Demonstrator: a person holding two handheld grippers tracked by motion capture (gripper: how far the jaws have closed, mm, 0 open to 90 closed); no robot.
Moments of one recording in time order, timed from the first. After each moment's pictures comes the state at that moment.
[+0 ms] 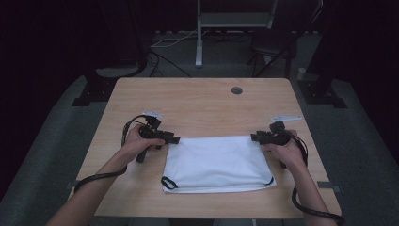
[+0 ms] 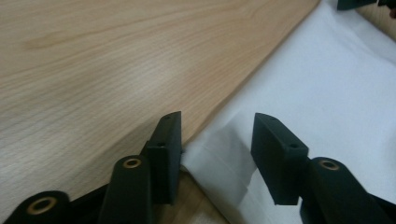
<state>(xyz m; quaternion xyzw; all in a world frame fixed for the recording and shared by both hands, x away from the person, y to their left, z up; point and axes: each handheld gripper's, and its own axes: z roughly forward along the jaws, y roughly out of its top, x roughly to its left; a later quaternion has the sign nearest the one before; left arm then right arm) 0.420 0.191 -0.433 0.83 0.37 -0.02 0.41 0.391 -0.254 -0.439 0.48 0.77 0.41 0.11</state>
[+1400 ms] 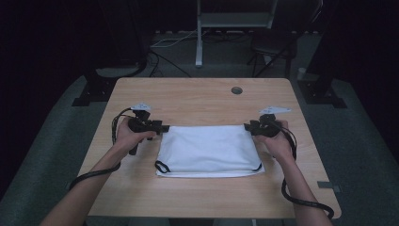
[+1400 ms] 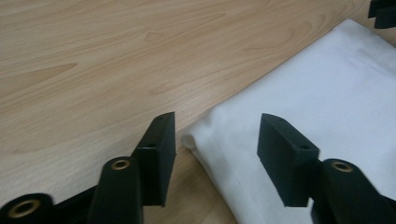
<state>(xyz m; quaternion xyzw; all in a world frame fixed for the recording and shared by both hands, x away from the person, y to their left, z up) 0.424 0.225 -0.408 0.81 0.41 0.09 0.42 0.409 -0.227 -0.421 0.45 0.77 0.41 0.18</state>
